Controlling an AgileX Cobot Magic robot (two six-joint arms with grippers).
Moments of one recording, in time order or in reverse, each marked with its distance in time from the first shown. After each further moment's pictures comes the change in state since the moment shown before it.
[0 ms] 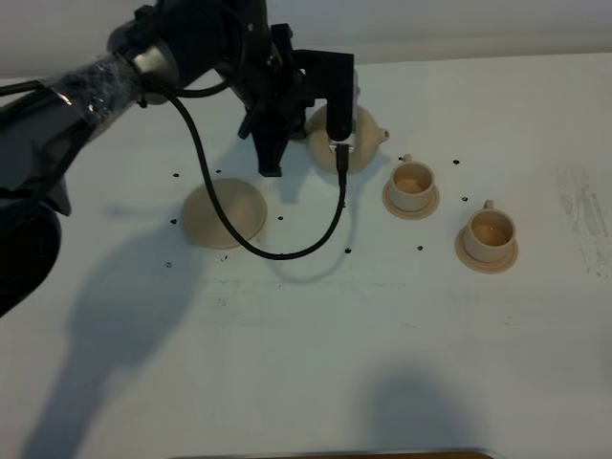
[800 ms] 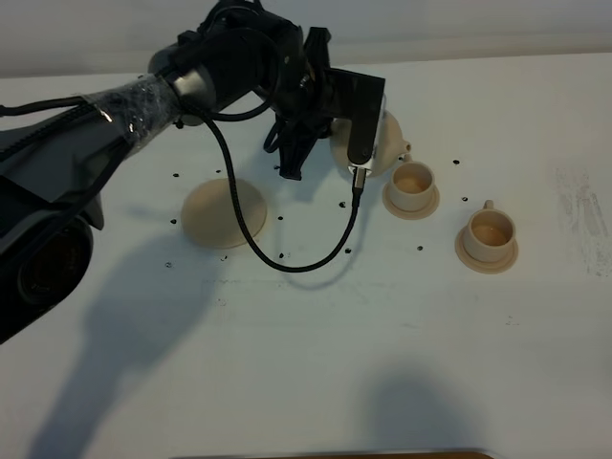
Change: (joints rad) left arm -0.060 0.034 0.000 0.109 -0.127 0.058; right arm 0.000 0.000 0.000 0.000 0.000 0.000
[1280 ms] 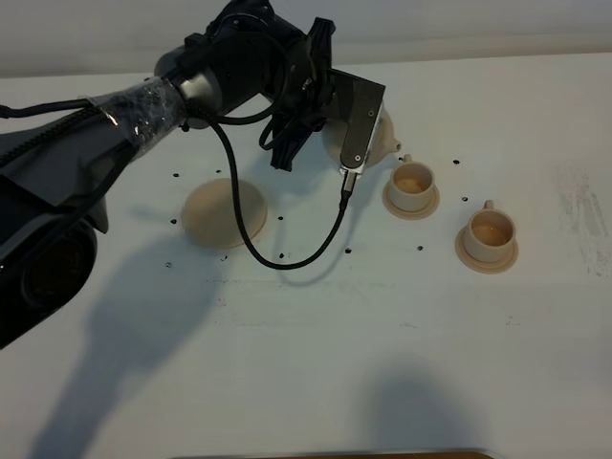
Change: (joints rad) left arm -0.013 0.003 0.000 0.129 -0.041 0.003; right arm 0.000 0.000 0.000 0.000 0.000 0.000
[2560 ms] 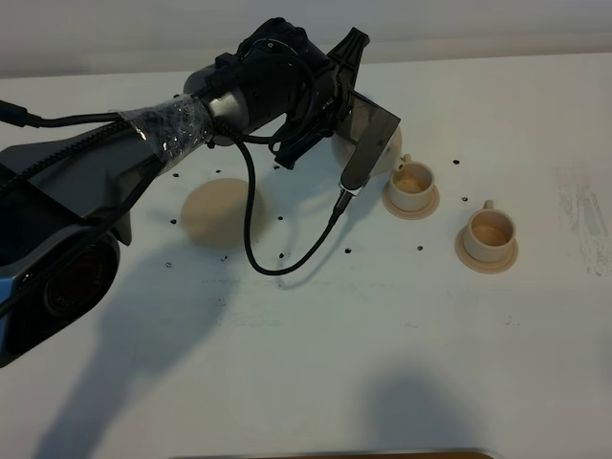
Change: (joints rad) left arm -0.046 0.029 0.000 0.144 -0.063 0.119; right arm 0.000 0.000 0.000 0.000 0.000 0.000
